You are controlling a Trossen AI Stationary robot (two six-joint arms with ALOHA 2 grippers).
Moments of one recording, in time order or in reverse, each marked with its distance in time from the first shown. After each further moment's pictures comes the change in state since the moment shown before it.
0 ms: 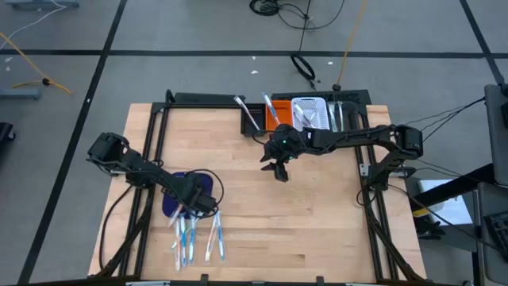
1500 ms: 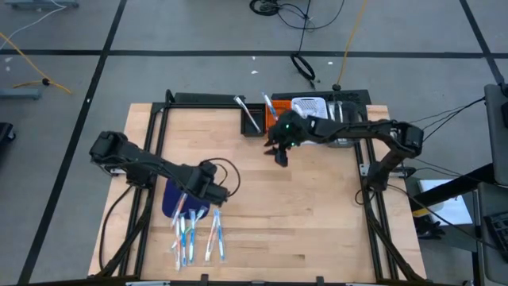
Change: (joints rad) left arm 0.087 0.000 0.296 -0.160 -0.249 0.266; right arm -0.149 0.000 0.000 -0.016 -0.004 0.008
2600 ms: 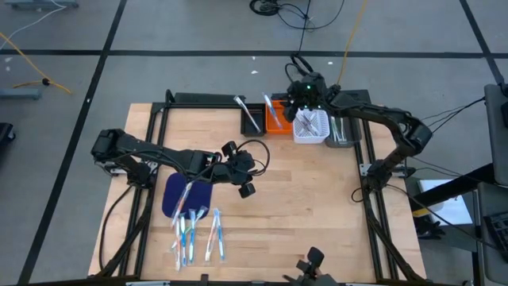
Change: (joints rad) left arm 0.118 -0.001 0.184 0.728 -0.220 0.992; right arm -0.376 -0.041 0.046 0.086 0.189 -0.038
